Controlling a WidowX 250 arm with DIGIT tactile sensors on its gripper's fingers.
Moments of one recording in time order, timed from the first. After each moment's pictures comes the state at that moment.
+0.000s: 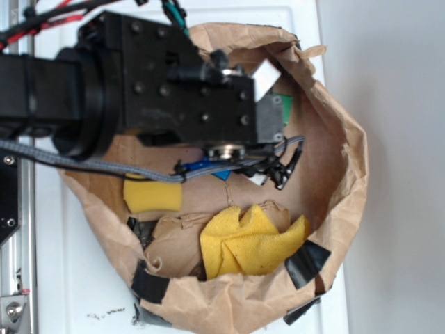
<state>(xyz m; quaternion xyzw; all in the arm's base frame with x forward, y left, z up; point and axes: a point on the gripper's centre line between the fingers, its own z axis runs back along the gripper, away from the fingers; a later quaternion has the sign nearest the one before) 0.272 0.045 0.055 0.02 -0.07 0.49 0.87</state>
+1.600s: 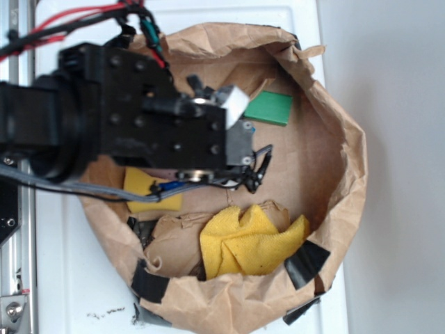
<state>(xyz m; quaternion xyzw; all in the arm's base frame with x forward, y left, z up) 0.254 0.035 0.046 0.05 -0.04 0.51 0.86</state>
